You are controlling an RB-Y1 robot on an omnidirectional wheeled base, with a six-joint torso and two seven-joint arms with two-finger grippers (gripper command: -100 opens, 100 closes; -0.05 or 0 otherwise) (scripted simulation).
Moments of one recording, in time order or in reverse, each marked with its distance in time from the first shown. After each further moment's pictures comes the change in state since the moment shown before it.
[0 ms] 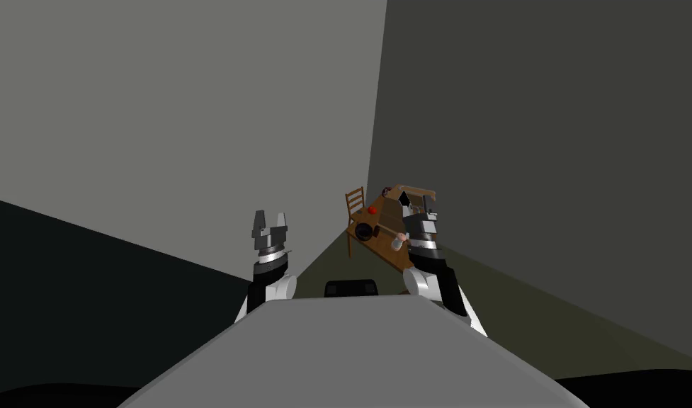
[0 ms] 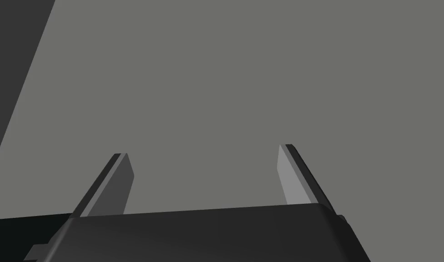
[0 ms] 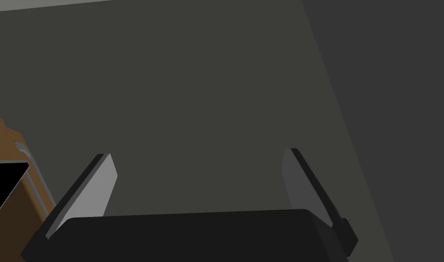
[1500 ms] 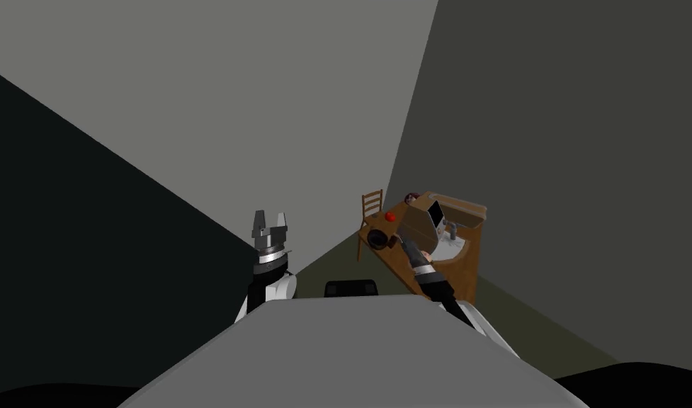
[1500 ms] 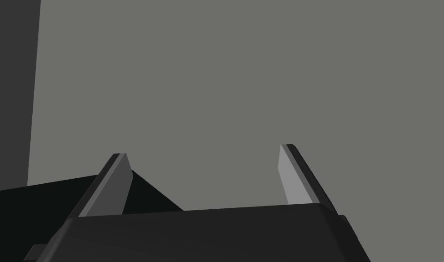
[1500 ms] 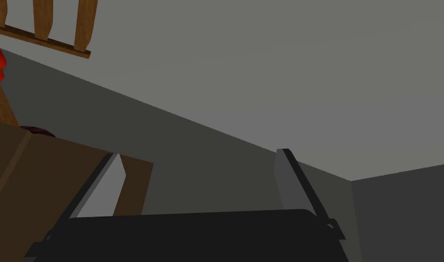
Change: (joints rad) left arm 0.000 0.000 0.000 0.000 0.000 0.000 0.000; right arm 0.194 -0.280 0.000 0.243 0.274 -0.003 0.051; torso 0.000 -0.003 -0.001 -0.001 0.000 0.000
